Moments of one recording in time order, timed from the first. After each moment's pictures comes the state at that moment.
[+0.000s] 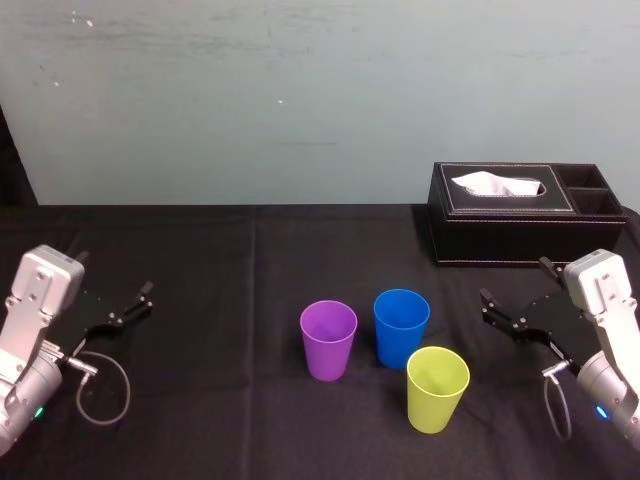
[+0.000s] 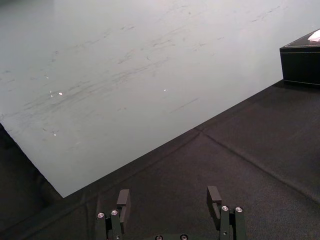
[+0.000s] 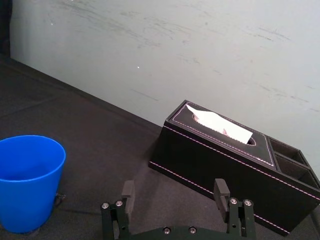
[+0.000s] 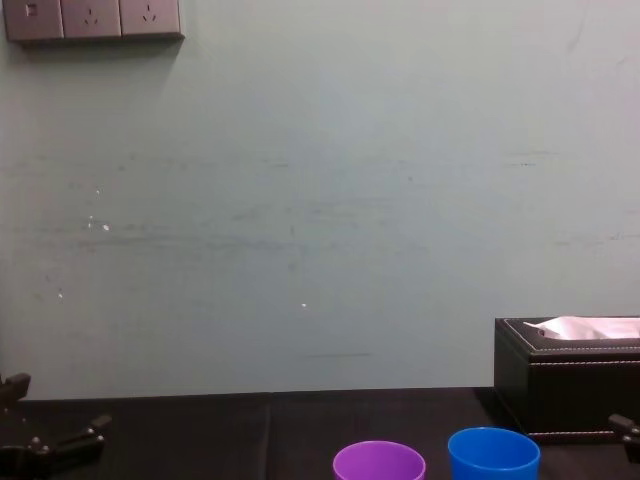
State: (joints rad) left arm -0.20 0.60 0.45 -1.41 -0.25 -0.12 0.03; right arm 0.20 0.60 -0.45 -1.41 0.25 -0.12 -0.03
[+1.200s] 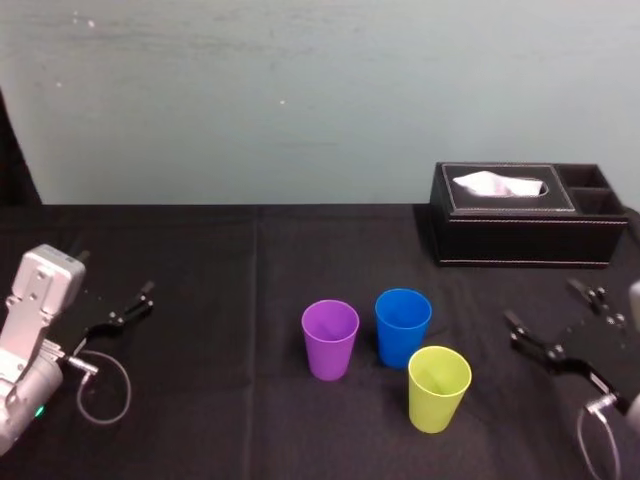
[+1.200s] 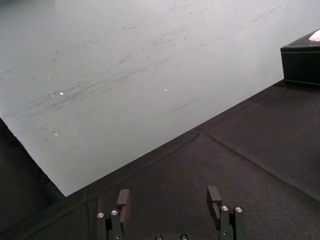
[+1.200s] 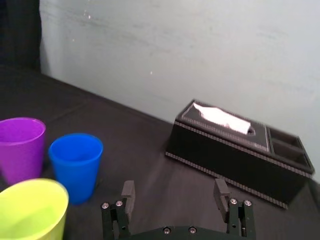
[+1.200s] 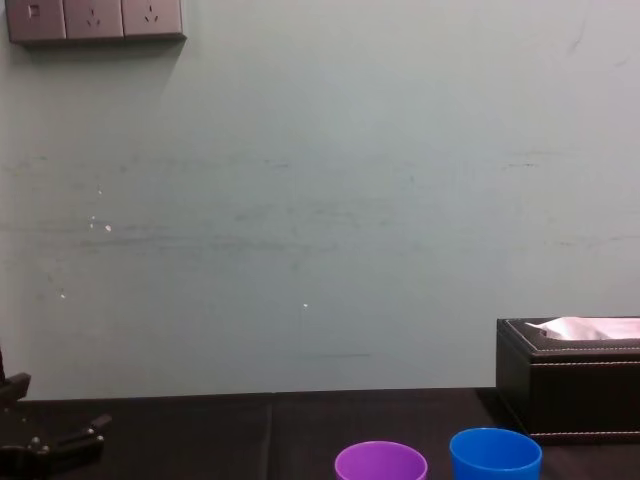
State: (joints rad) left arm -0.20 0.60 0.45 -1.41 -0.25 -0.12 0.03; right arm -0.04 0.71 -0.30 -1.68 0.36 -0.08 0.02
